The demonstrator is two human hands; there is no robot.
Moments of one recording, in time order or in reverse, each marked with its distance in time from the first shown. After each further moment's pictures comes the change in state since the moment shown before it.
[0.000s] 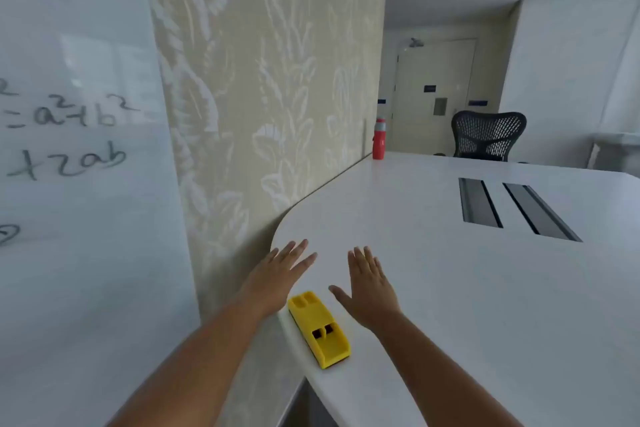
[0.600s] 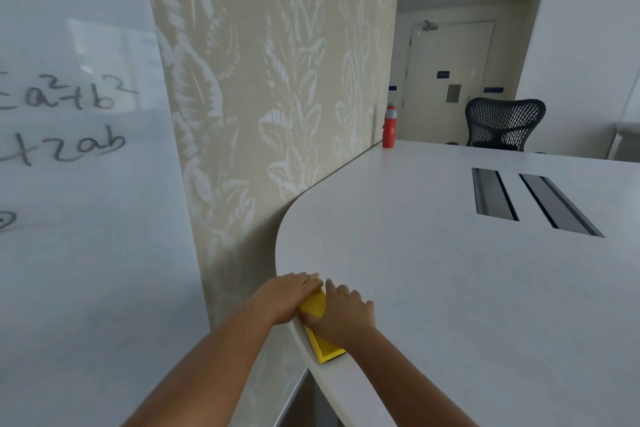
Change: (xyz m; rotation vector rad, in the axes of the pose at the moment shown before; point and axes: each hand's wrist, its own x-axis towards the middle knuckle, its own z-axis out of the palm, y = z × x) left_hand 0.005 0.010 0.035 -0.110 -0.233 0.053; right_hand -0.013 -0.056 0.023 0.013 -0.294 0.146
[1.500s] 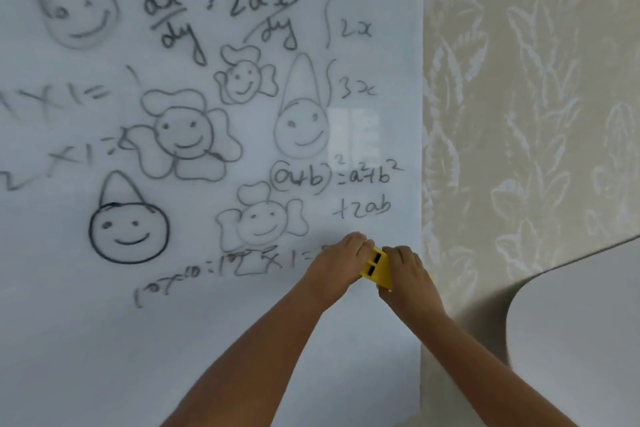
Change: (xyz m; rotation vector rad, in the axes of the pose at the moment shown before) left_hand -0.238 -0.121 -0.162 0.430 0.495 -0.420; right_hand 0.004 -0.255 -0.082 0.312 0.482 -0.752
